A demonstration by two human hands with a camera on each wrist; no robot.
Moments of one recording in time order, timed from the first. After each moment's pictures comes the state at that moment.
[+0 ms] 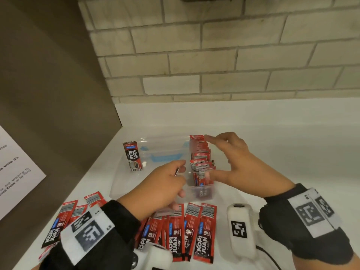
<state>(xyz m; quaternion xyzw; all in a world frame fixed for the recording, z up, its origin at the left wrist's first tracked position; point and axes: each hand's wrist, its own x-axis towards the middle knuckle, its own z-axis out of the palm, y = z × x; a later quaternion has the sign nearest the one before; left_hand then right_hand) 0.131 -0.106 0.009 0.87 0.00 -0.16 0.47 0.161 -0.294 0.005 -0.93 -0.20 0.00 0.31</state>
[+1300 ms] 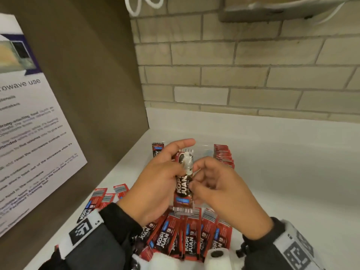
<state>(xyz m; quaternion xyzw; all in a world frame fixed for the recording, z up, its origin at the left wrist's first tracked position) 0.102 -0.080 0.030 0.62 -0.03 -0.02 0.78 0.116 -0.221 0.011 -0.77 -0.24 0.04 0.59</state>
